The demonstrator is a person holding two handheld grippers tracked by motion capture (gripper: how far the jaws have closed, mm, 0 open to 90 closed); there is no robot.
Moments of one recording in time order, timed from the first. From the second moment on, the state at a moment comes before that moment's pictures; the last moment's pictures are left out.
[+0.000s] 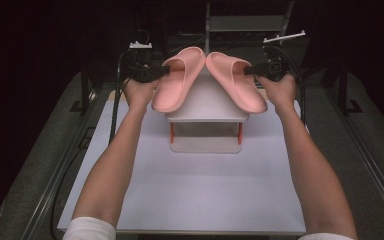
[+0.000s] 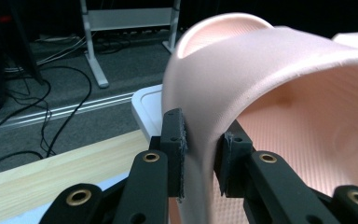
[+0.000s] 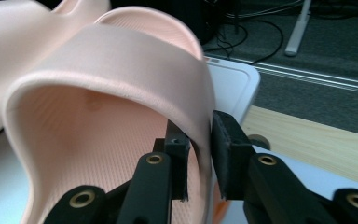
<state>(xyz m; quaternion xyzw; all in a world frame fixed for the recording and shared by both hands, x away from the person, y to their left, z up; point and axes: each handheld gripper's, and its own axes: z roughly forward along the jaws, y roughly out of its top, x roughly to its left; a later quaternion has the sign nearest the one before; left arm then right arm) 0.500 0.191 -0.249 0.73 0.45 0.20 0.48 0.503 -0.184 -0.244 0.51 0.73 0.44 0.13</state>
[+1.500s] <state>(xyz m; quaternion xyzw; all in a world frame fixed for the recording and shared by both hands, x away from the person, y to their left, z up) 0.503 0.167 -0.264 0.75 0.45 0.19 0.45 0.496 -0.159 -0.259 0.53 0.71 0.44 0.13</state>
